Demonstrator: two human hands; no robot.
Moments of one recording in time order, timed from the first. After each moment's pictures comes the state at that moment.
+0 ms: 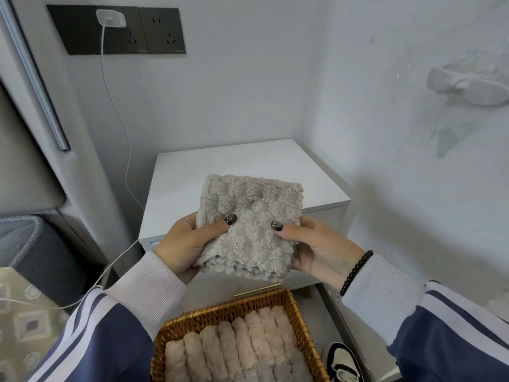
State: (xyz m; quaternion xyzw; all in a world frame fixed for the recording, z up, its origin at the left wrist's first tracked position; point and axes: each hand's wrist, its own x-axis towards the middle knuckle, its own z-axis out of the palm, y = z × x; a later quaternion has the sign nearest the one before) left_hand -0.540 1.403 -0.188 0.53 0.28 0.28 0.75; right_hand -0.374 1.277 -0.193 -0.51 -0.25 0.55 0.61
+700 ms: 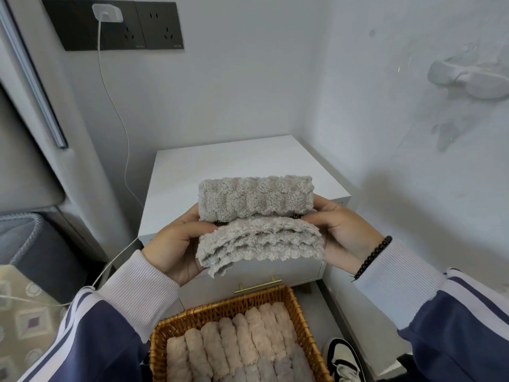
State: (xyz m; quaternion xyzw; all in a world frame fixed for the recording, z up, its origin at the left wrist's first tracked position) left_hand -0.549 1.409 -0.189 0.42 0.15 0.21 0.87; right_hand -0.359 1.271 -0.178 -0.39 -0.26 0.57 0.68
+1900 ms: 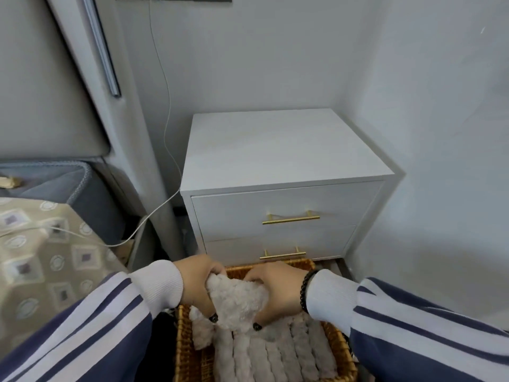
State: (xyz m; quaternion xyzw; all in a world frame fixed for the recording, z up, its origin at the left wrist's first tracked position) left_hand -0.628 1.424 -0.279 0.86 0.30 -0.22 0.36; right_hand -0.470 1.303 -0.268 -0.67 -0.64 0.37 -0.02
